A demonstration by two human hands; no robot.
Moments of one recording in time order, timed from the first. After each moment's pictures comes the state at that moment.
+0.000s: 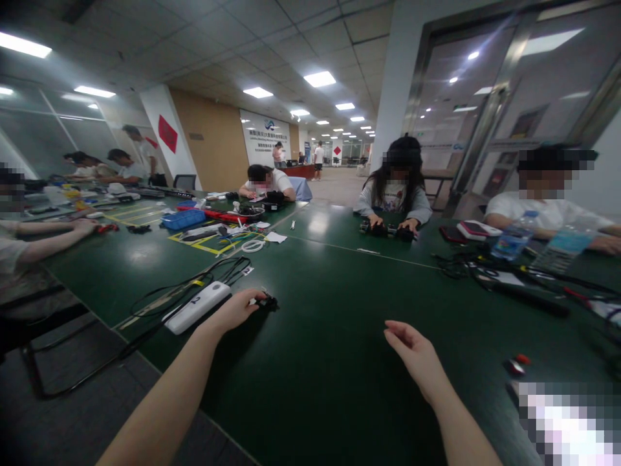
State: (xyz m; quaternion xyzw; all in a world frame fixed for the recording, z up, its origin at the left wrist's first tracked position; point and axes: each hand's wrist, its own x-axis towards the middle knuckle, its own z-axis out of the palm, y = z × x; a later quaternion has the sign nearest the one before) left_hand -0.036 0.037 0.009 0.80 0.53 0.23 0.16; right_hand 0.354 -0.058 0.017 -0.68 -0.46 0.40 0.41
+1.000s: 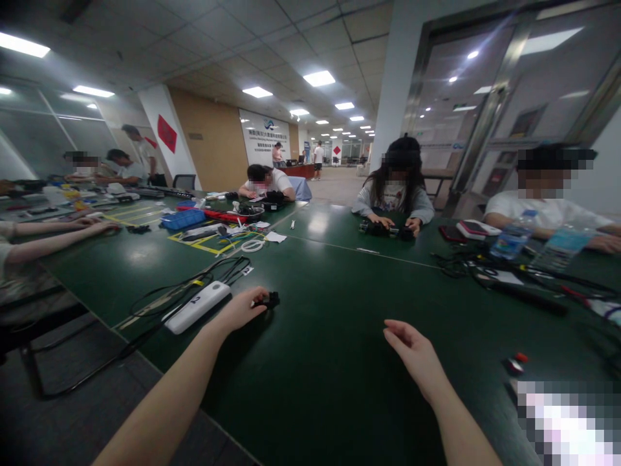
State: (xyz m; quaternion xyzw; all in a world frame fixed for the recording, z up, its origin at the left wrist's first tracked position) left_hand -0.021 0.031 0.015 0.77 0.57 0.22 0.18; right_hand 0.352 -0.059 0.018 -0.67 -0.46 0.39 0.42
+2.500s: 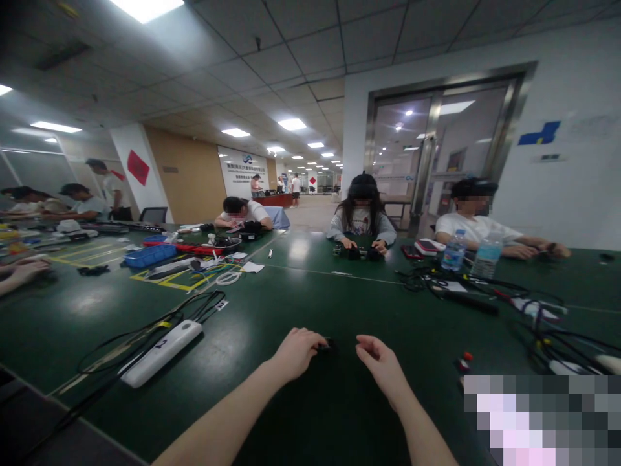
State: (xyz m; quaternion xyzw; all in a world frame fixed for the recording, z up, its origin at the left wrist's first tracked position) left_hand 0.148 0.005 0.017 0.91 0.38 0.12 0.14; right_hand 0.361 -0.057 0.004 -0.62 -0.49 0.41 0.47
